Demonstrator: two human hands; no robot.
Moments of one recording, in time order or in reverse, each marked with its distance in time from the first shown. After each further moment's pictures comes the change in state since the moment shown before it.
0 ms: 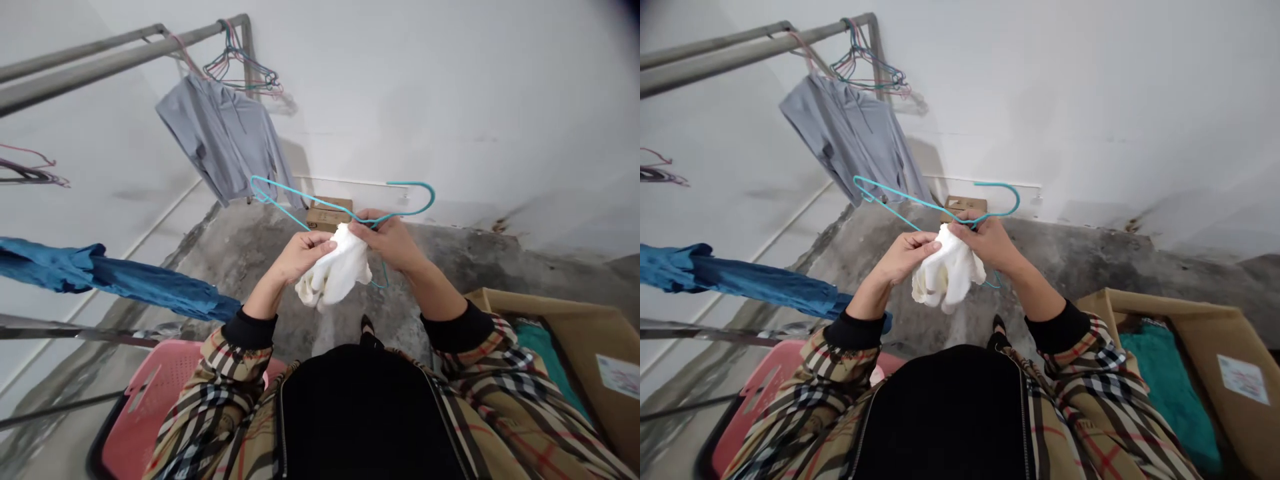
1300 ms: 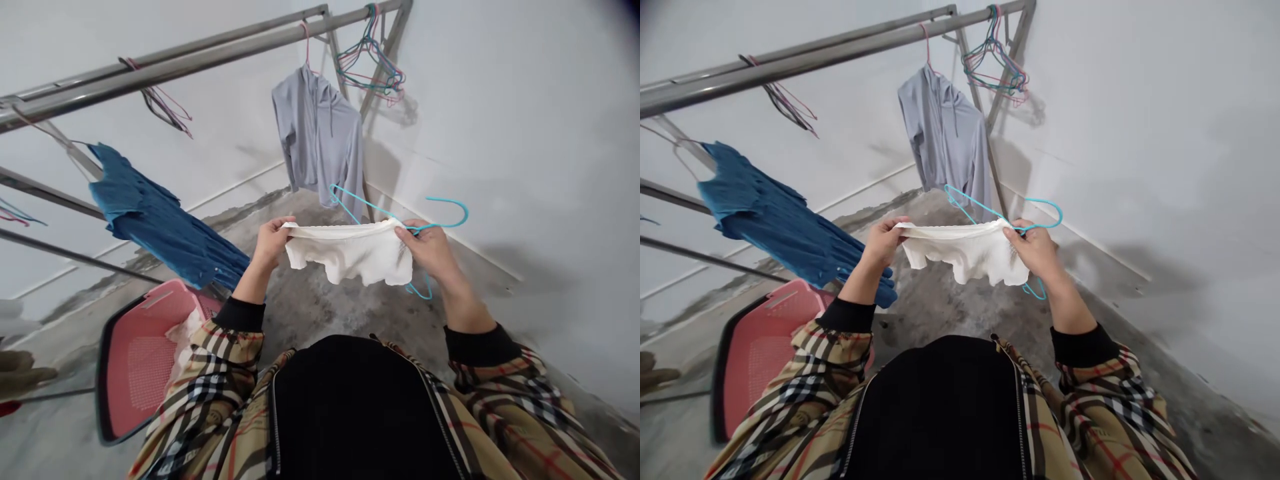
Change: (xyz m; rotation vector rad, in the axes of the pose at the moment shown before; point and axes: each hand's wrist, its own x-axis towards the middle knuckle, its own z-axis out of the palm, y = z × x) left_hand 0.119 -0.011 -0.099 -0.046 1.347 0.073; right_hand 0.268 0.136 -0.122 -0.193 -0.330 -0.060
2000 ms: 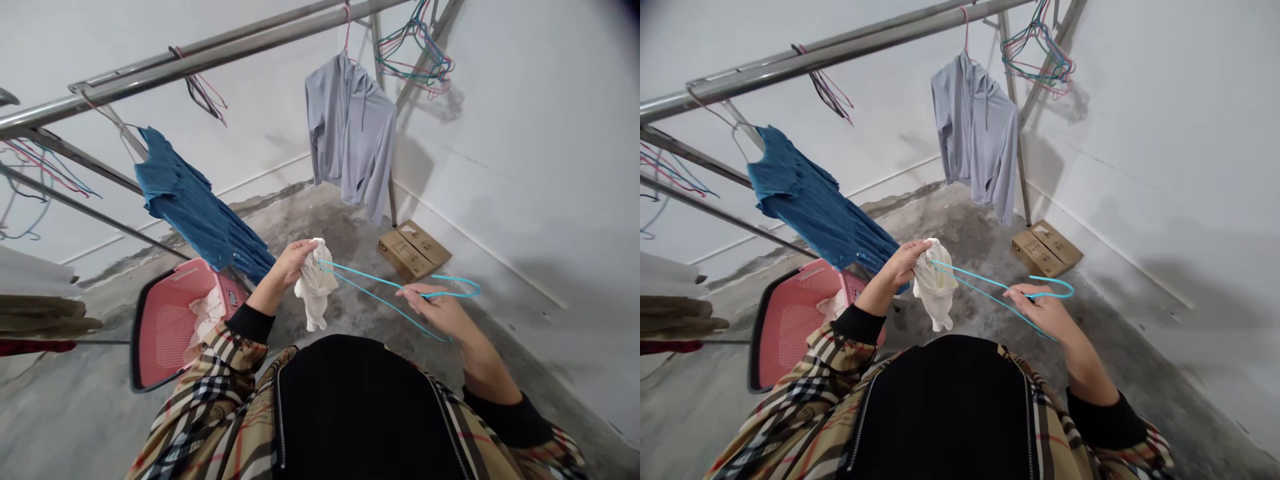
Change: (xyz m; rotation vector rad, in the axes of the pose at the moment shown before) left_hand -0.049 -0.027 -0.011 -0.156 -0.186 -0.356; right_hand -0.080 0.016 0.005 -0.040 -0.500 0.085
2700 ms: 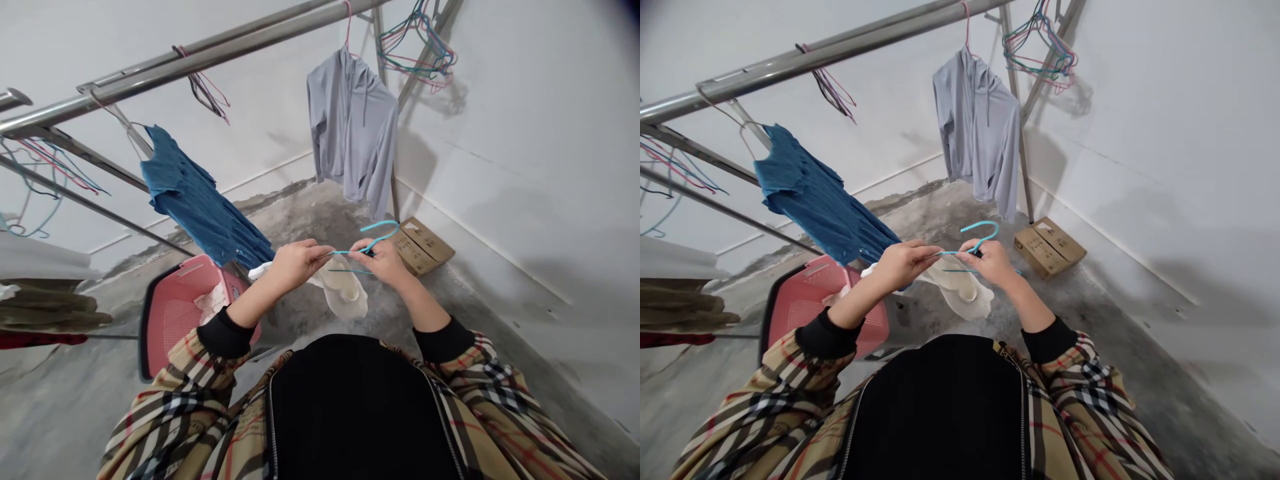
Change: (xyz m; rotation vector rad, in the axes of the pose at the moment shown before) left_hand -0.059 0.029 0.007 1.598 -0.070 0.806; right_hand 0.098 -0.035 0.052 -0.016 0.108 -0.384
